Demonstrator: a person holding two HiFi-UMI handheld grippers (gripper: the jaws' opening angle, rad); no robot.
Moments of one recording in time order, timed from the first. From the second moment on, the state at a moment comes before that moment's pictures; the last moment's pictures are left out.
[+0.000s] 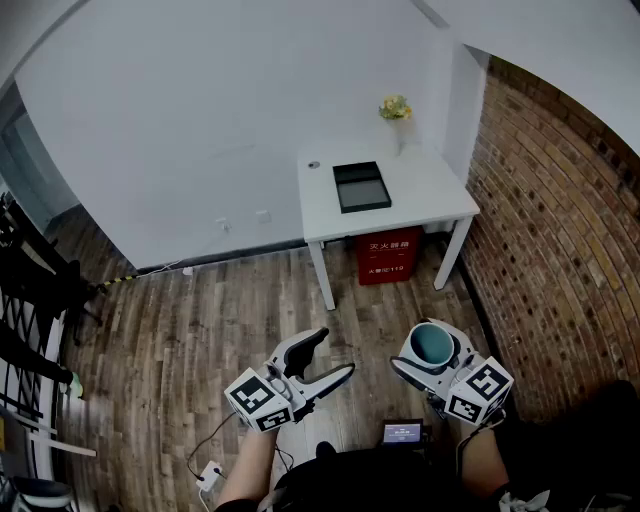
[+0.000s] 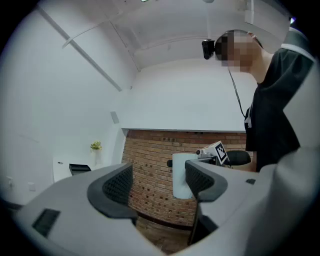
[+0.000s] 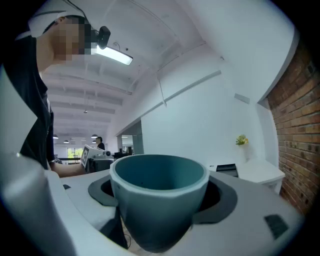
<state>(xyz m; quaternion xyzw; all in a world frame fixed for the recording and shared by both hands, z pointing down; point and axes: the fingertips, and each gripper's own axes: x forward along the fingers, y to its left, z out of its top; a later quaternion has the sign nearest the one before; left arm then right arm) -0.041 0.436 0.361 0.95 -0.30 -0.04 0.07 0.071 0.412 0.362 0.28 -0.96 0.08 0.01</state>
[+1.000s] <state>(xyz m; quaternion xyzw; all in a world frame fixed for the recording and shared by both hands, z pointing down) 0.000 0.395 0.344 0.95 -0.30 -0.04 0.05 0.103 0.371 0.349 0.28 -0.96 0.06 0.00</state>
